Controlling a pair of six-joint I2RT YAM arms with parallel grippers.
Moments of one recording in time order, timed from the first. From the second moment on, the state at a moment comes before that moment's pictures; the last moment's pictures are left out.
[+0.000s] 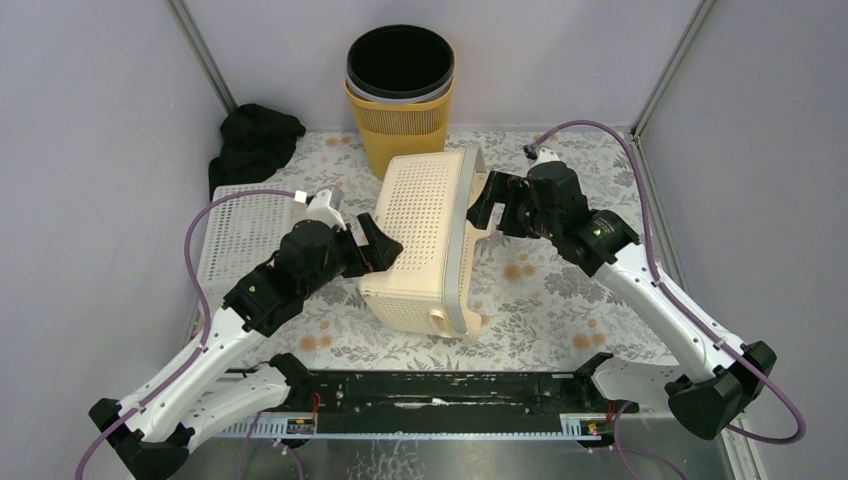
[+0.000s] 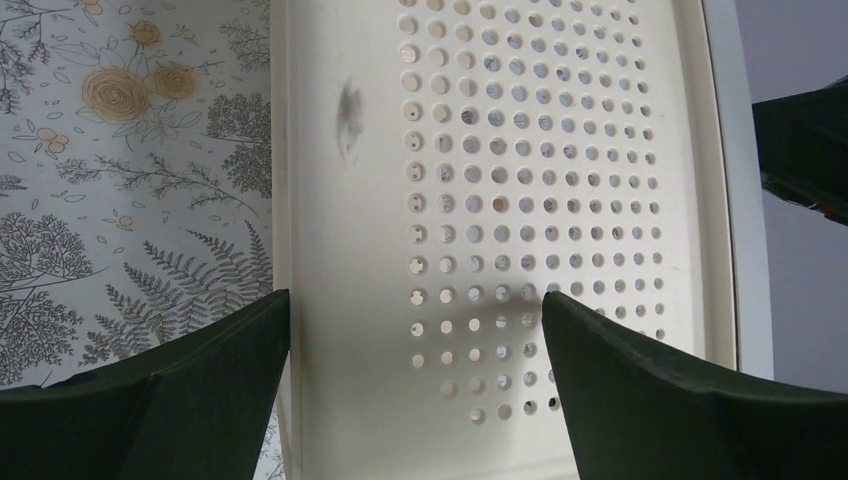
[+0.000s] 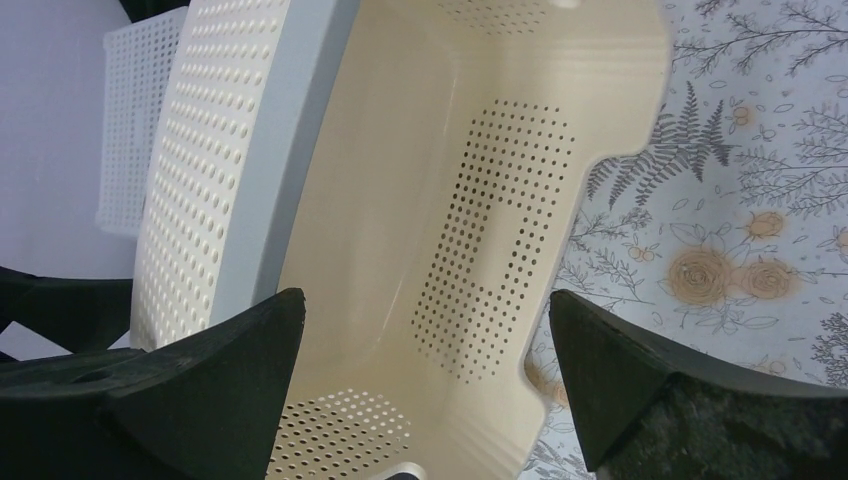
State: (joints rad) left arm -0.70 0.82 0.90 -0.52 -0.12 -0.73; right arm 0.61 1.17 1.23 -0.63 0.06 0.65
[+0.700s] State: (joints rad) left arm -0.70 0.81 0.90 -0.53 -0.11 -0.73; right arm 0.55 1.06 1.08 -0.78 0.04 0.68
